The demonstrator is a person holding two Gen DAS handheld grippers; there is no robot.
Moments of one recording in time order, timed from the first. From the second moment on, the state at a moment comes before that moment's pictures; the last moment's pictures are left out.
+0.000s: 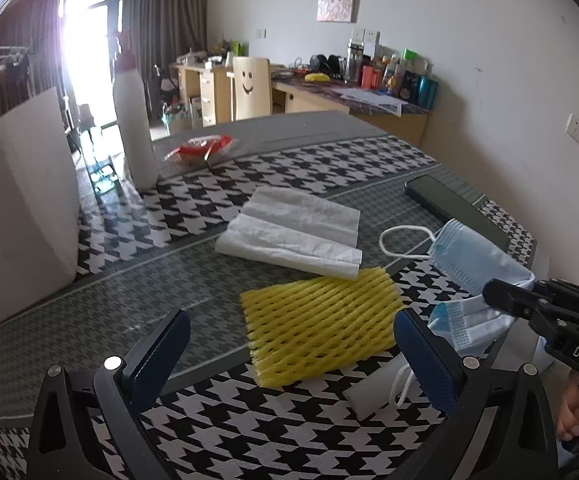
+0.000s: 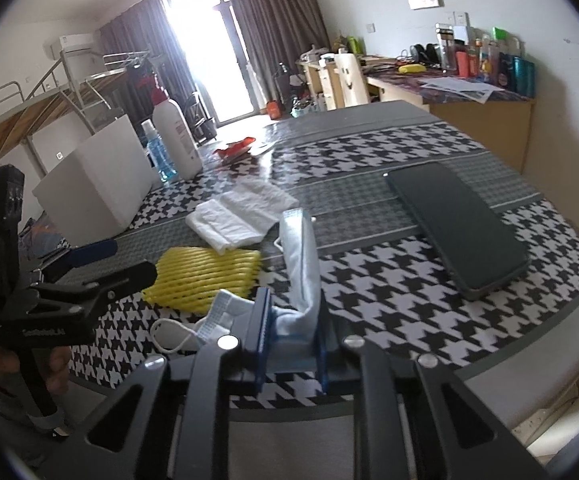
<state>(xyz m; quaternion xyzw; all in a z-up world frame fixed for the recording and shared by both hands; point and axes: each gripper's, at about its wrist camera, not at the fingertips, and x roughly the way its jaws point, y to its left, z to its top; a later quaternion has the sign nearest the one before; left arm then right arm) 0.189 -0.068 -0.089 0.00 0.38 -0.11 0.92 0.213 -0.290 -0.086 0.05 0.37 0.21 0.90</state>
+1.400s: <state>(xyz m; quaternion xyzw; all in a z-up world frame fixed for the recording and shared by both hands) 0.202 -0.092 -0.115 0.02 0.43 -0.17 0.89 0.216 -0.312 -0.096 0.06 0.38 0.17 0.91</state>
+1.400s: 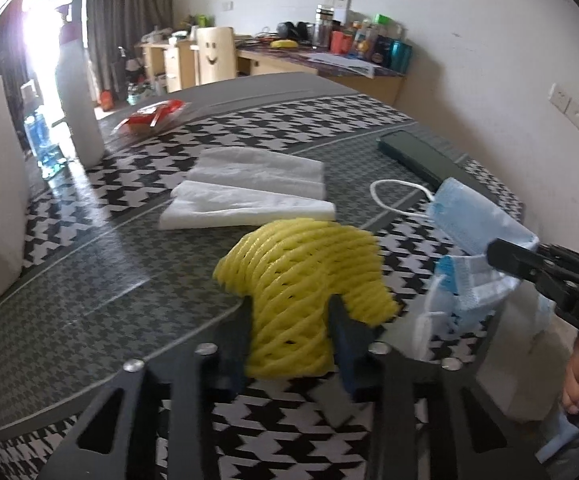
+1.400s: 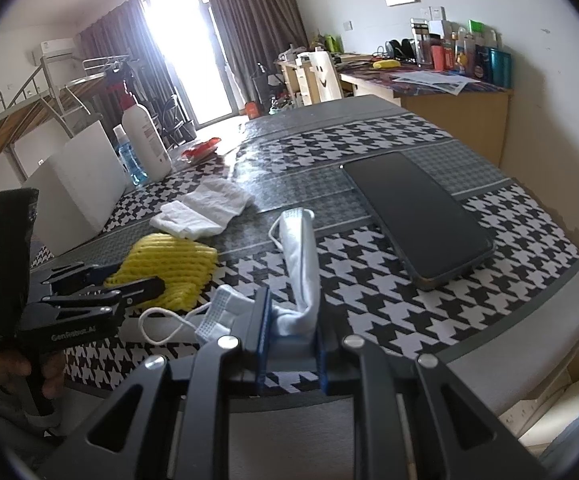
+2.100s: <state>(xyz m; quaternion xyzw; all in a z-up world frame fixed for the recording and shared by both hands) 0.174 -0.076 -0.083 0.02 0.38 -0.17 0.91 0.197 -0.310 -0.074 0.06 0.35 0.17 0.92</state>
